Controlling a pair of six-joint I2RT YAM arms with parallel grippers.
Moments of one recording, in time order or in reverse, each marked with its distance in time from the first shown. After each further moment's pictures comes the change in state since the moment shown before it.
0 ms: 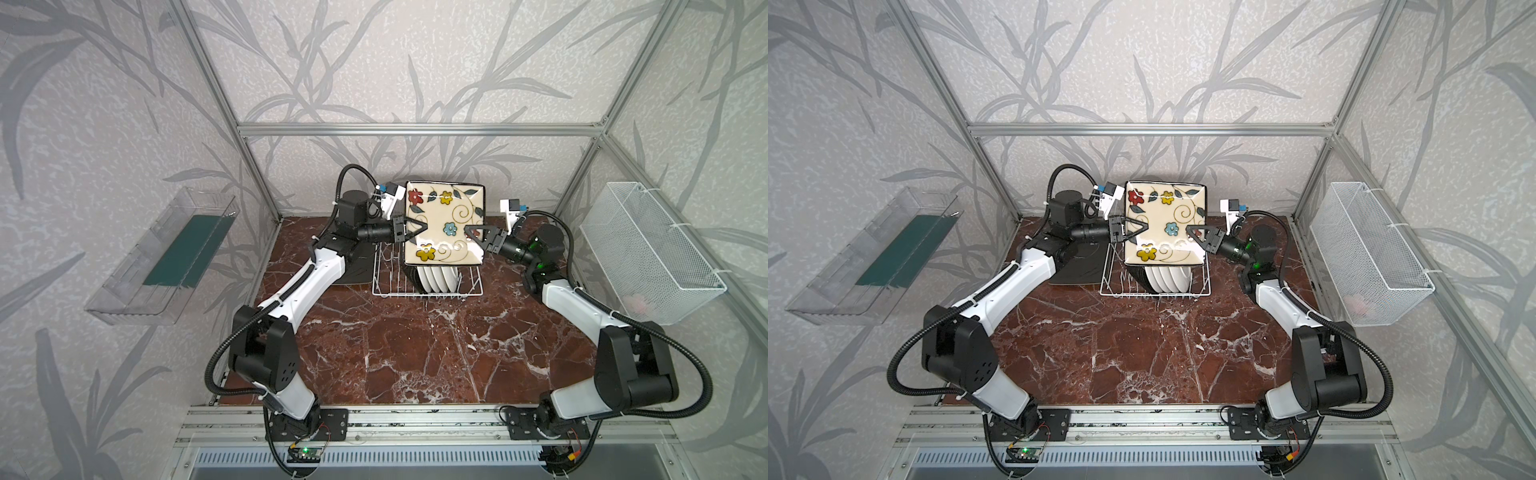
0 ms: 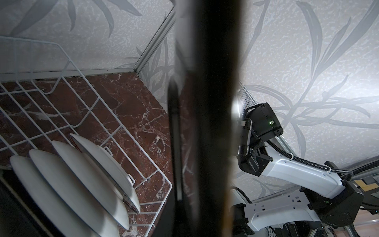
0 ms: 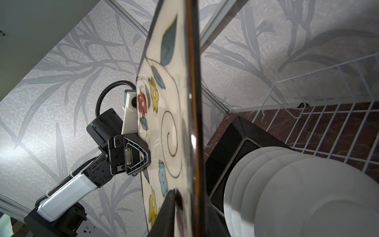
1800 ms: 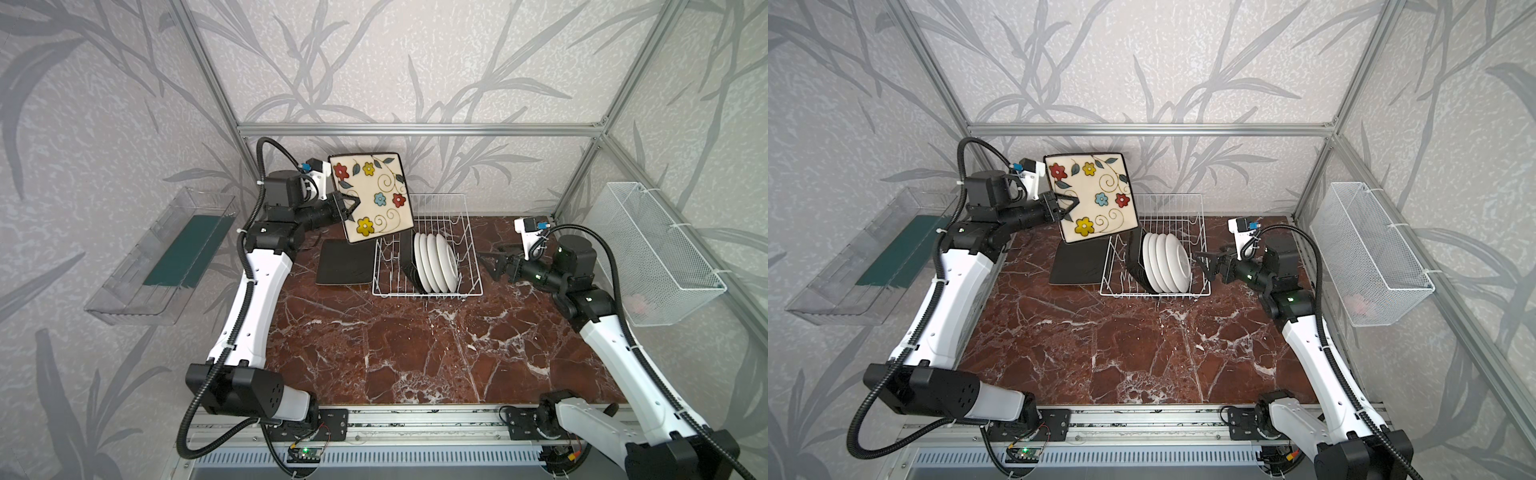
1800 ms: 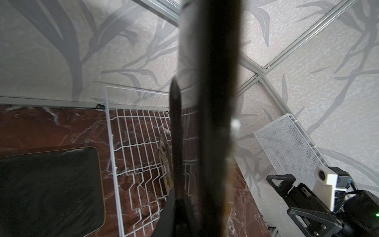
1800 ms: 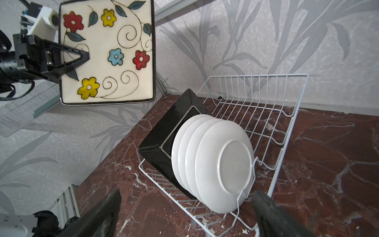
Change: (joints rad) left arm 0.310 -0.190 0.270 -0.624 -0.312 0.184; right arm 0.004 -0.462 0.031 -0.941 0.286 -0.754
